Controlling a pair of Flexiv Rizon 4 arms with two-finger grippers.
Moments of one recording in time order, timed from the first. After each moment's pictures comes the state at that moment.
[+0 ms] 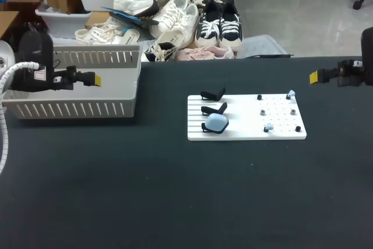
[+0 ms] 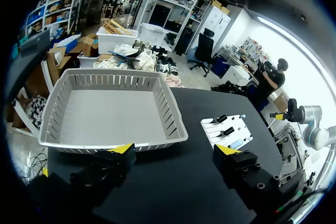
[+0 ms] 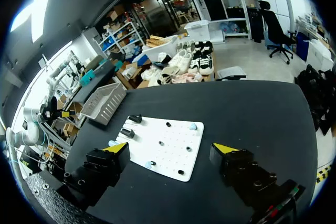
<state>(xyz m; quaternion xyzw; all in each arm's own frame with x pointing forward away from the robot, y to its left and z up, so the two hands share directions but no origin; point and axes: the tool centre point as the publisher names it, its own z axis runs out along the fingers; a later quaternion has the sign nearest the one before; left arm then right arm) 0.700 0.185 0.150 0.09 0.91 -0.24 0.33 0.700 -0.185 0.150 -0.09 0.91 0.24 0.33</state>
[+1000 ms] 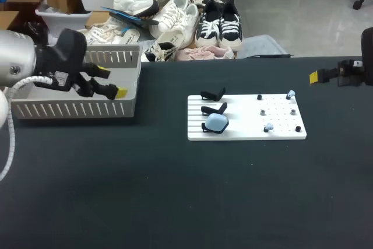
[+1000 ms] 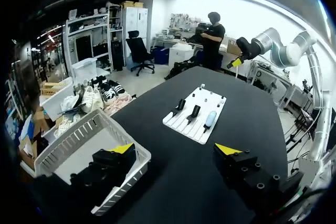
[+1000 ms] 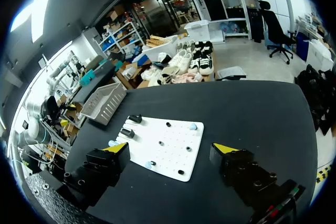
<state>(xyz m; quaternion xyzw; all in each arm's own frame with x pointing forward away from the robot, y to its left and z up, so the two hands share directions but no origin) 0.690 0.115 0.151 0.43 0.79 -0.24 0.37 0.700 -0.185 0.150 -0.09 0.91 0.24 0.33</state>
